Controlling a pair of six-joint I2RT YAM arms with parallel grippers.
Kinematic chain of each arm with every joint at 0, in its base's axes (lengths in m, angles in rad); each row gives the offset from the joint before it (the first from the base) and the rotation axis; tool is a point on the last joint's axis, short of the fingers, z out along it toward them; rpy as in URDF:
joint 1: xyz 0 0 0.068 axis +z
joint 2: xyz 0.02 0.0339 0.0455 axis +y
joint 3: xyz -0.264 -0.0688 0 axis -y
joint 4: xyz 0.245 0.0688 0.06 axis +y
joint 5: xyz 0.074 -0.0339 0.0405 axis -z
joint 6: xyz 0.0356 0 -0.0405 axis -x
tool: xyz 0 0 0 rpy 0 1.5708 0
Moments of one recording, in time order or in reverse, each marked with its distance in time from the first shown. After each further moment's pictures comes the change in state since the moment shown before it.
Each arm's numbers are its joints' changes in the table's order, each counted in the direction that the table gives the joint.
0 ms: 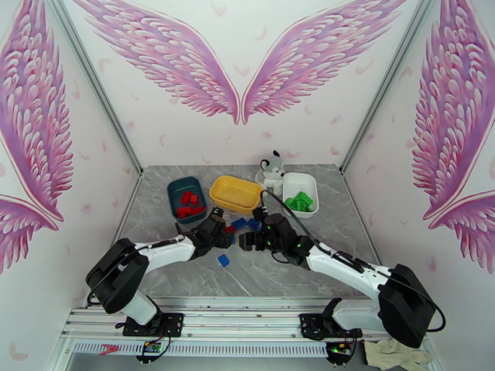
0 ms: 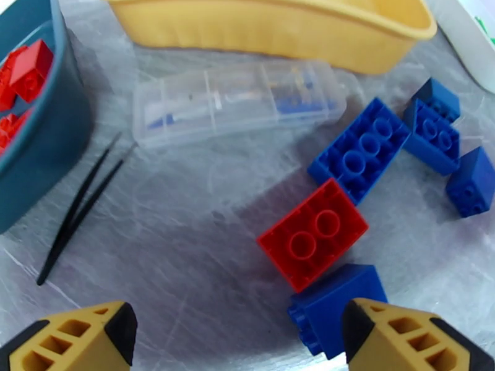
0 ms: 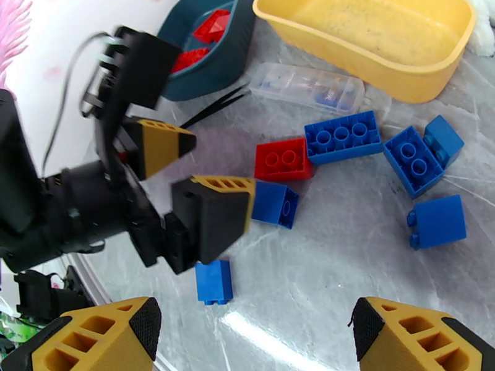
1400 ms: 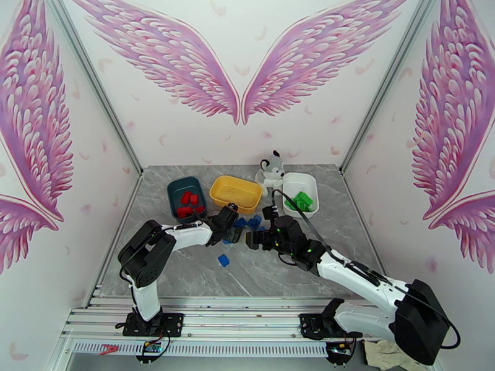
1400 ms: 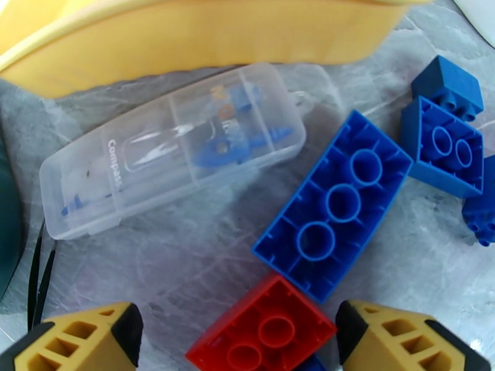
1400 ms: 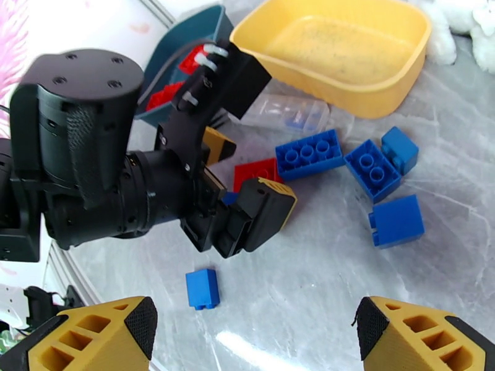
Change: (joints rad) left arm 0.009 0.245 0.276 0.119 0.064 -0.164; right arm -0.031 -0.138 -0.060 0.010 0.070 -0.021
